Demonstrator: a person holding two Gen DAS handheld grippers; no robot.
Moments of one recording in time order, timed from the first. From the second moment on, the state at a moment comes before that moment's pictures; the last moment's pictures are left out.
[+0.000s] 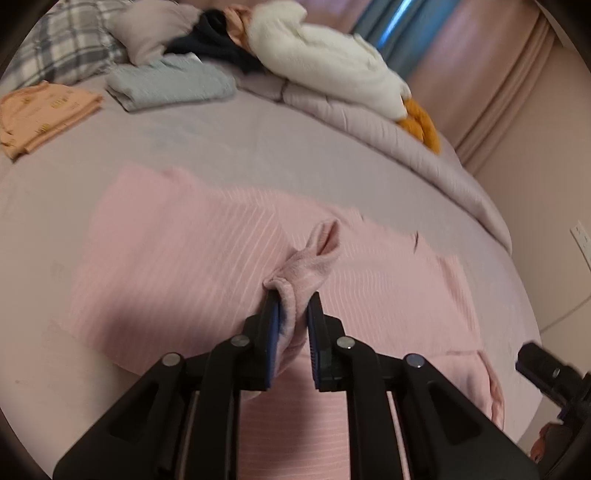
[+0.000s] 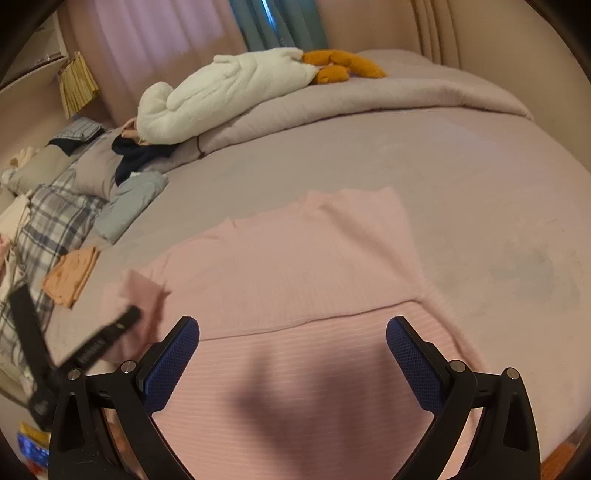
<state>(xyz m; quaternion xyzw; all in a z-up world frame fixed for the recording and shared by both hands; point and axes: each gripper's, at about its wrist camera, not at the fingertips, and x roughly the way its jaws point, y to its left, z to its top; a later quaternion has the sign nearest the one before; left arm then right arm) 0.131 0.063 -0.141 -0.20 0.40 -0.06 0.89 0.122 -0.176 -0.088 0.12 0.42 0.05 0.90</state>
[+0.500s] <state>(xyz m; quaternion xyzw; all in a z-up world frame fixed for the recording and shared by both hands) 0.105 0.160 -0.074 -0.29 0.34 -0.04 0.90 0.159 -0.117 -0.095 0.12 0.46 0.13 0.87</state>
